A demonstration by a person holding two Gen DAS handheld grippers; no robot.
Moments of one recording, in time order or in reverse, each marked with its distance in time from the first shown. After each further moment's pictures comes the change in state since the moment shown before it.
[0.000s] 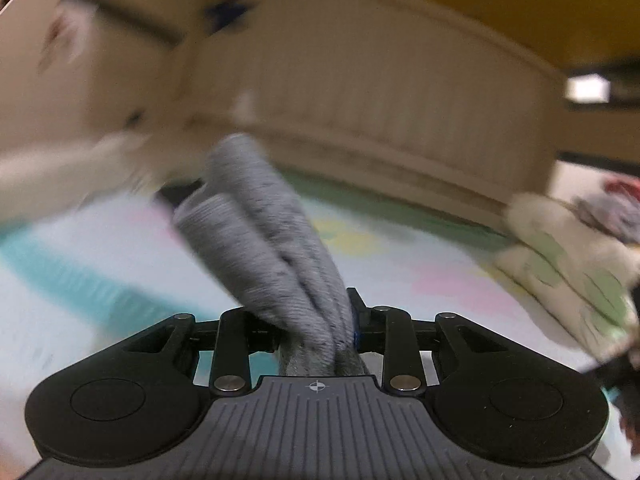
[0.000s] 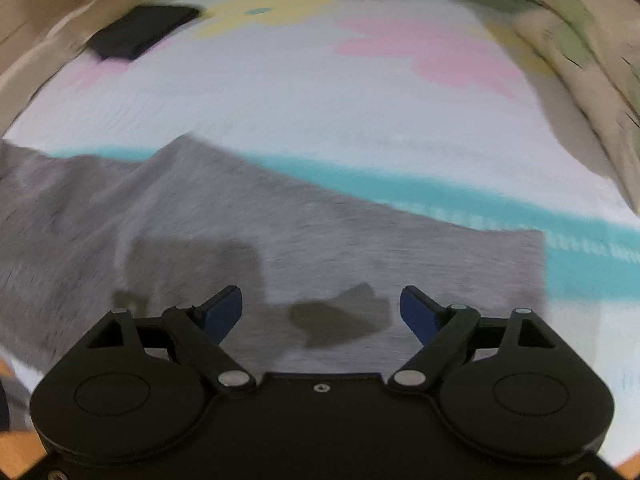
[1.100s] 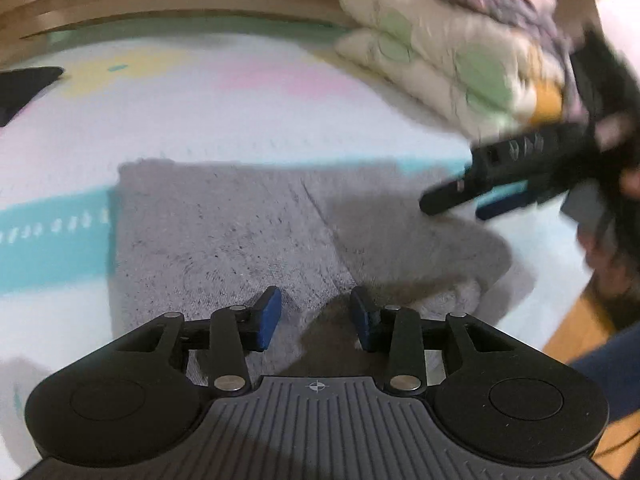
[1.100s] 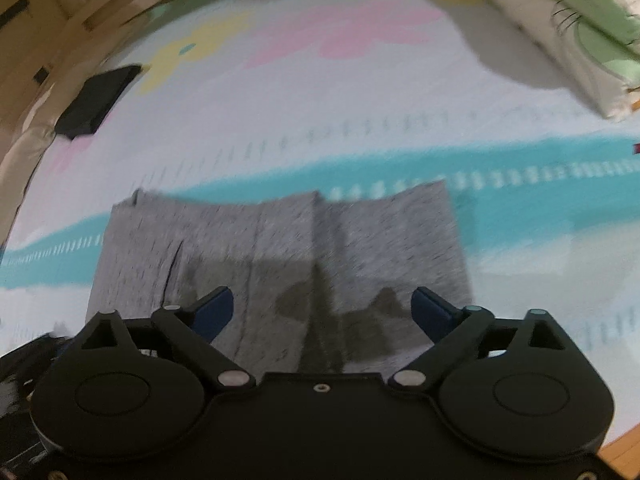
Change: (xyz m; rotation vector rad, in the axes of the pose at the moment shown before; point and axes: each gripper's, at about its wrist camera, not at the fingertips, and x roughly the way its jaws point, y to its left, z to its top) left arm 0.088 -0.121 -0.080 0.254 0.571 -0.426; right arm -0.006 -0.092 -0.011 0.236 0.032 0.138
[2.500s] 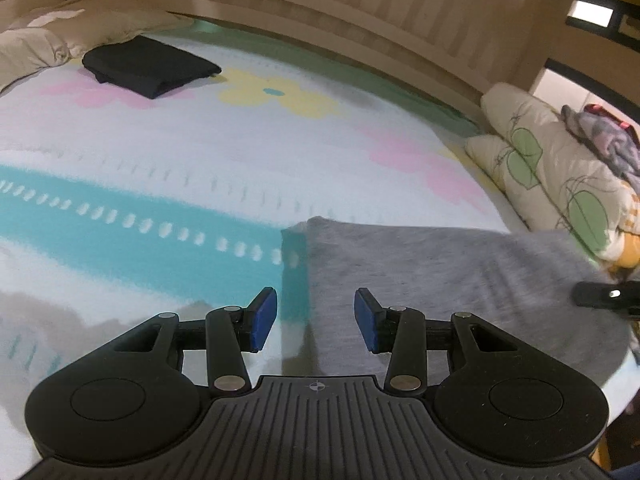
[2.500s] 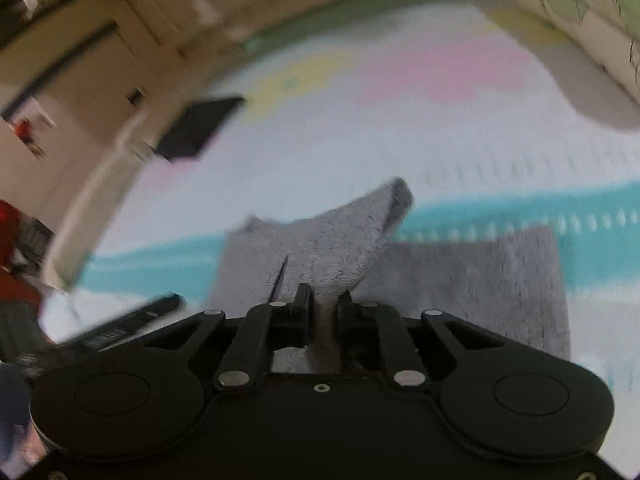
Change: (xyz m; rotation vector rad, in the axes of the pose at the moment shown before) left arm -0.067 0.095 0.012 -0.389 -0.172 0.210; right arm -0.043 0.020 -0.001 -0.063 -0.158 0.285
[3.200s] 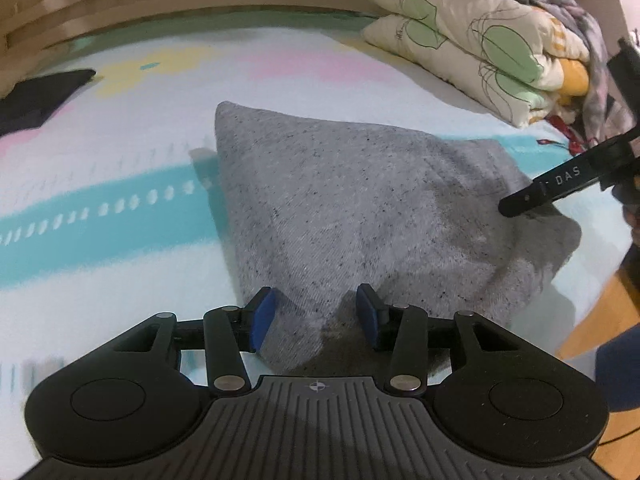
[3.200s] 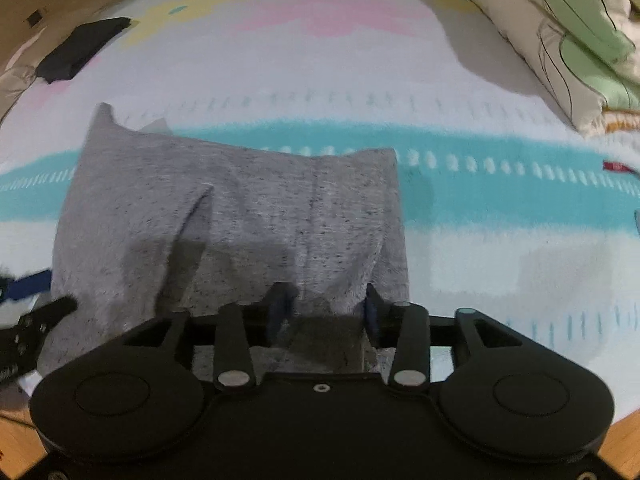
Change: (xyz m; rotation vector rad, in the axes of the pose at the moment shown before) left arm 0.023 -0.069 -0.061 0.390 0.189 -0.081; right arm 0.029 -0.055 -0.025 -0.066 0.192 -0.426
